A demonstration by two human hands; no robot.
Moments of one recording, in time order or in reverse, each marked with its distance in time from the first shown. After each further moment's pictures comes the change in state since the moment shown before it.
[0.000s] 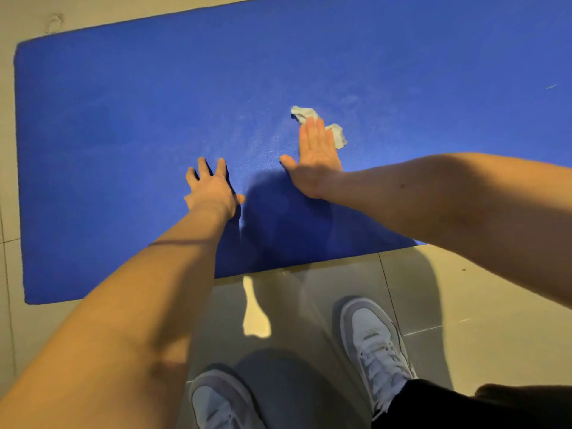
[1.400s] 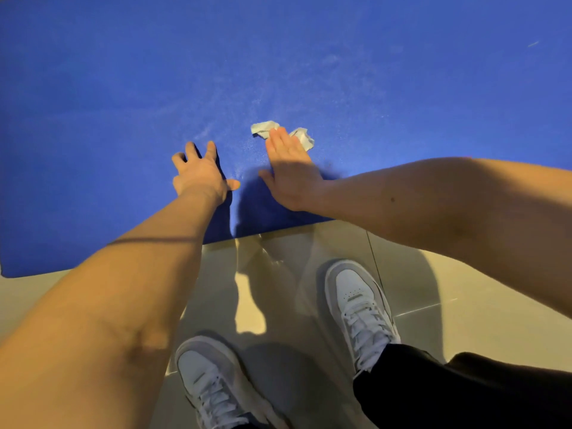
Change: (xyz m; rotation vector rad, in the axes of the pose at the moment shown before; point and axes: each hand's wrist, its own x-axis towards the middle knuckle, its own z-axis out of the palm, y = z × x) left_hand -0.033 0.002 0.031 0.100 0.054 0.006; right_hand -0.087 -0.022 0.023 -0.096 -0.058 -0.210
